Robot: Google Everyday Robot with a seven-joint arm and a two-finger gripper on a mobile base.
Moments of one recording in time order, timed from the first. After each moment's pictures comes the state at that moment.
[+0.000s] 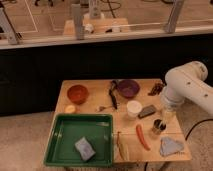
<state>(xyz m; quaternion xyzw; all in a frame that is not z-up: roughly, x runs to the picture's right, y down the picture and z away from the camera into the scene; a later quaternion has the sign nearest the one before) 0.284 0.105 0.685 -0.28 0.02 0.02 0.96</state>
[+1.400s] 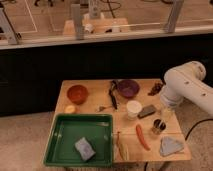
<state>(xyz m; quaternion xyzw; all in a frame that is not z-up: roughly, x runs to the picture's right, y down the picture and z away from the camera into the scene) 0.282 0.093 0.703 -0.27 0.02 0.03 0.96</state>
